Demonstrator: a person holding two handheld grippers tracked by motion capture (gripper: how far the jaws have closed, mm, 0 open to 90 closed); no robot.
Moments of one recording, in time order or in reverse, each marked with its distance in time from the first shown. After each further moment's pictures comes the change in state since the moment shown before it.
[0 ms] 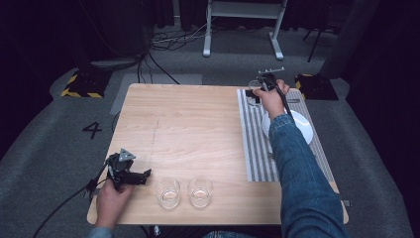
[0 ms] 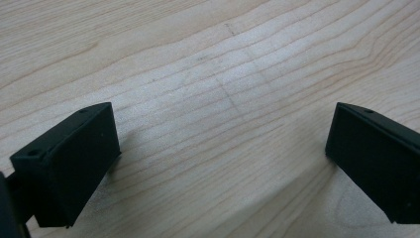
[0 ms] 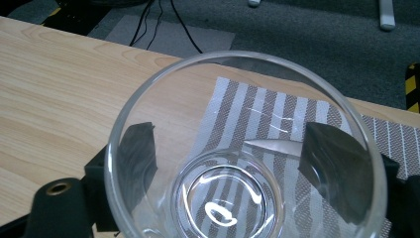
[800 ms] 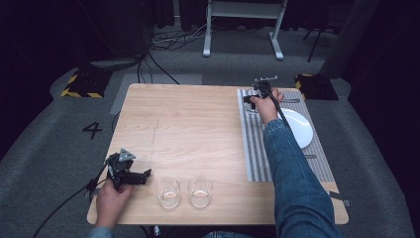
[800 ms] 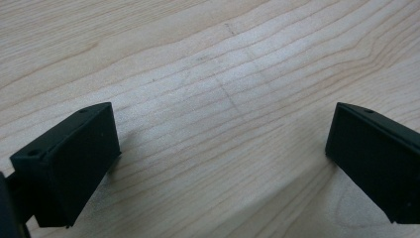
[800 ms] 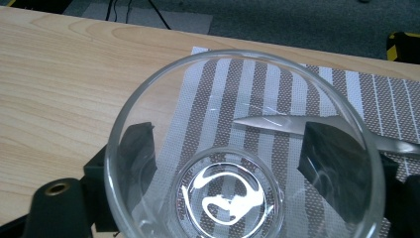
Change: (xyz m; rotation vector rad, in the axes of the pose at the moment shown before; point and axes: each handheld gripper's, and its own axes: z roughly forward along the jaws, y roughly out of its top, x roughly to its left) left arm 0.000 0.000 0.000 0.000 0.000 0.000; right arm 0.001 -0.025 0.041 0.050 -0.084 0.074
